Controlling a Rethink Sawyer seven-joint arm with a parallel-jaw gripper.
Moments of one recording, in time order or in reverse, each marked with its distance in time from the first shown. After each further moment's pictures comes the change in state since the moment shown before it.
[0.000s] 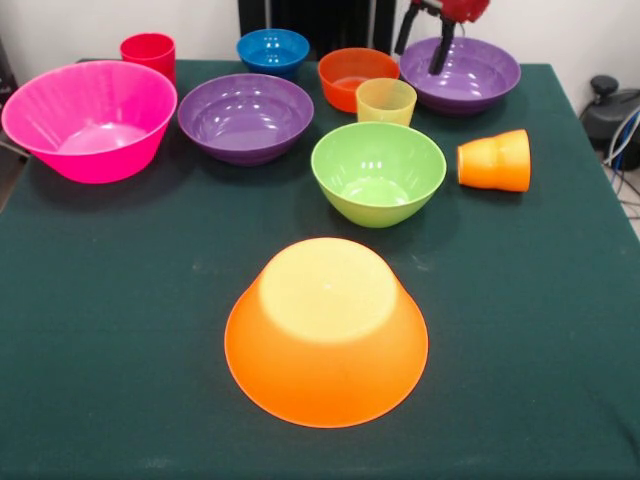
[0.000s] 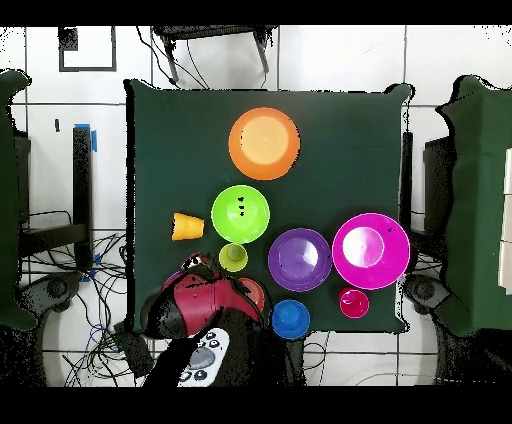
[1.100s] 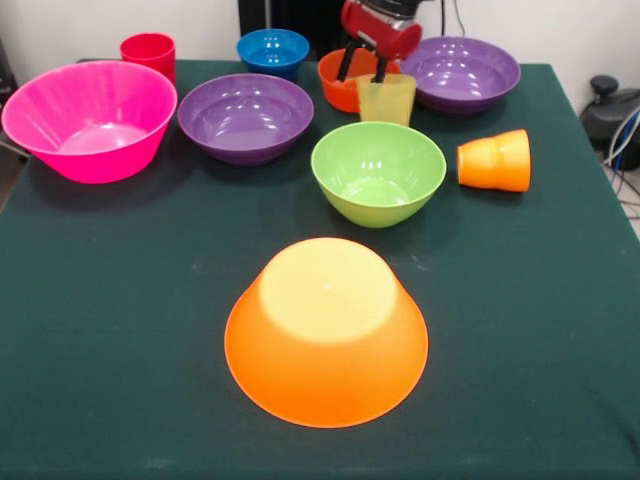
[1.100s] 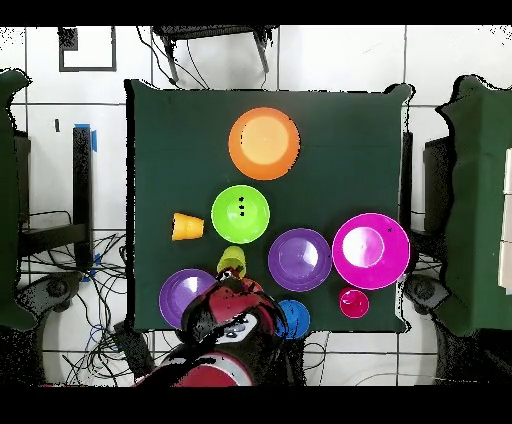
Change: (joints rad) arm -0.072 0.223 -0.061 0.033 -0.003 -0.213 0.000
